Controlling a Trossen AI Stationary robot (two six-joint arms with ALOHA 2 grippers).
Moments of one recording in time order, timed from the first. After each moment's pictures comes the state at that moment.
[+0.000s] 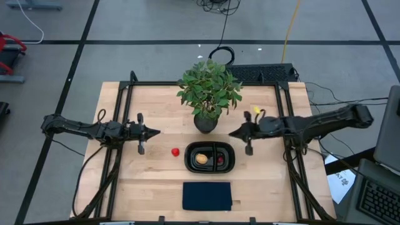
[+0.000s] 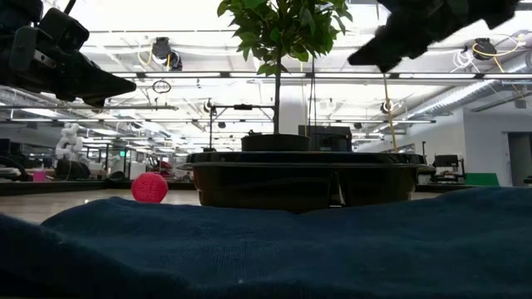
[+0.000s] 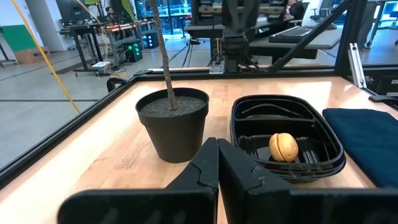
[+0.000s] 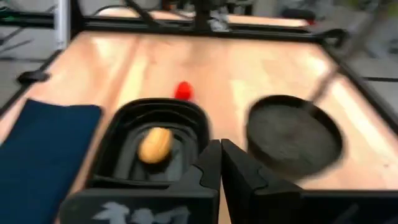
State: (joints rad) left arm -0.16 0.25 0.03 0.12 -0.26 0.04; right arm 0.10 0.98 0.57 -0.02 0.13 0.02
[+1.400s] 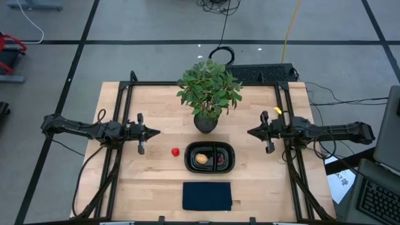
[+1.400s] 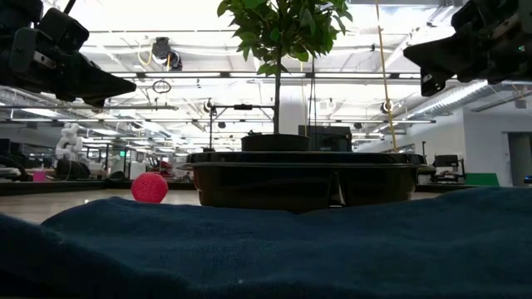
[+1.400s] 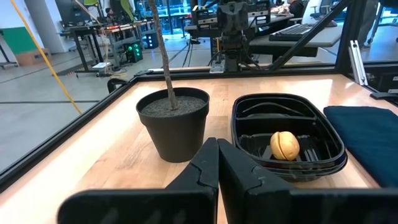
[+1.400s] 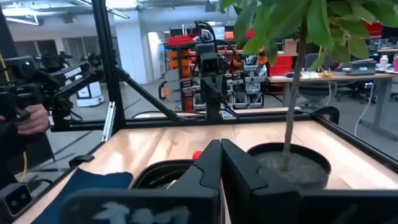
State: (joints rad) left arm -0.16 0.25 0.03 0.12 -0.26 0.05; right arm -0.03 0.32 0.03 0.36 -0.09 0.08
